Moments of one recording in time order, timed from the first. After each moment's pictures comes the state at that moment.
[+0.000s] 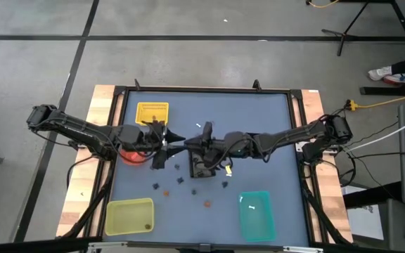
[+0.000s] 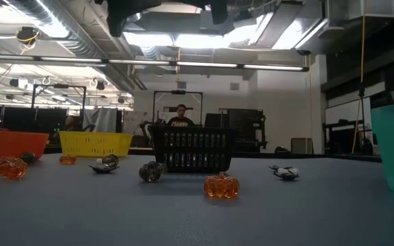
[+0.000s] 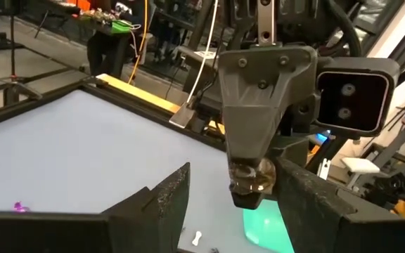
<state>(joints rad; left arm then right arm) -0.18 1.05 0.65 0.31 -0.31 -0.43 0.18 1.68 1.22 0.34 0.25 -1.03</state>
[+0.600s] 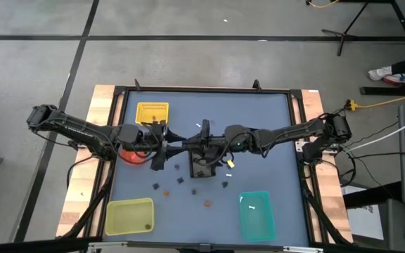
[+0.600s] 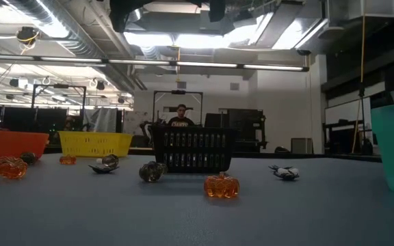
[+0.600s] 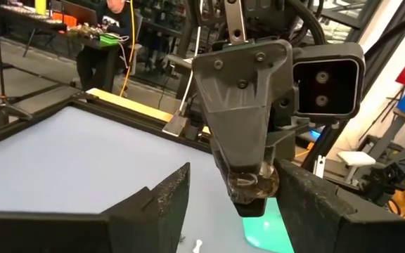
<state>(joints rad) -0.18 1.05 0.65 0.35 -0.27 -0.35 0.13 1.68 1.22 0.38 0.07 -1.03</state>
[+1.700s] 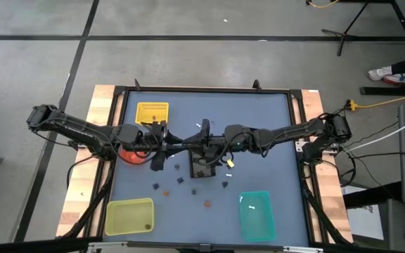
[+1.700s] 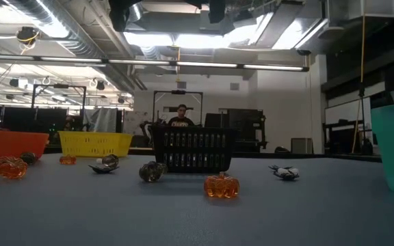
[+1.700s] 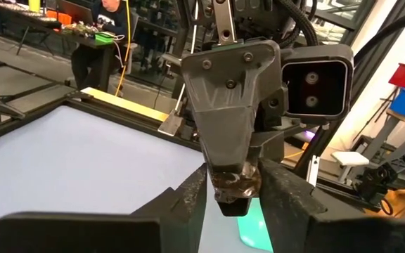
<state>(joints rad) -0.18 1.05 0.65 0.35 -0.26 -0.36 0.13 1.68 1.22 0.37 0.08 -1.03</state>
